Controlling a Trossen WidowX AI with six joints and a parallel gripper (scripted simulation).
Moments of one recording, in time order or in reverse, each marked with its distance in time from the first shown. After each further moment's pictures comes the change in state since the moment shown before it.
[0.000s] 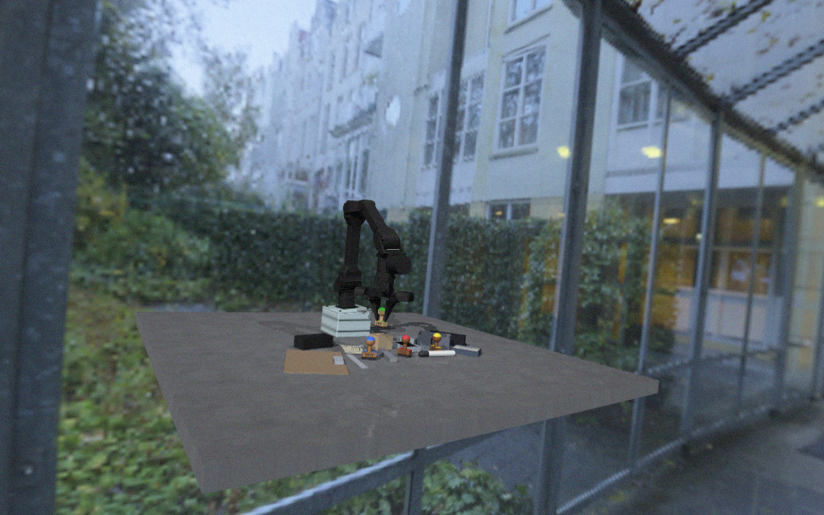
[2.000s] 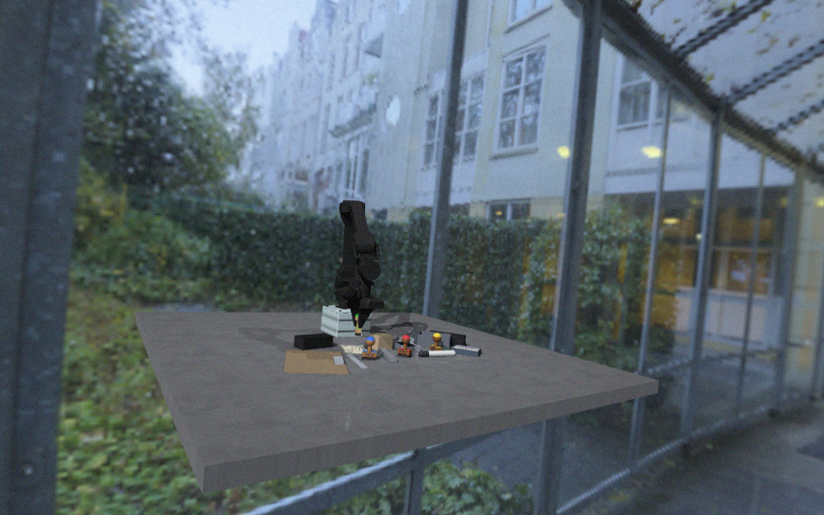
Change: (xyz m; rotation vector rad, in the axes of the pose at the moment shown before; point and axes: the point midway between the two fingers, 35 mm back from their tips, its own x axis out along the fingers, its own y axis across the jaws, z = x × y) arm 0.023 -0.060 0.043 0.632 -0.007 -0.011
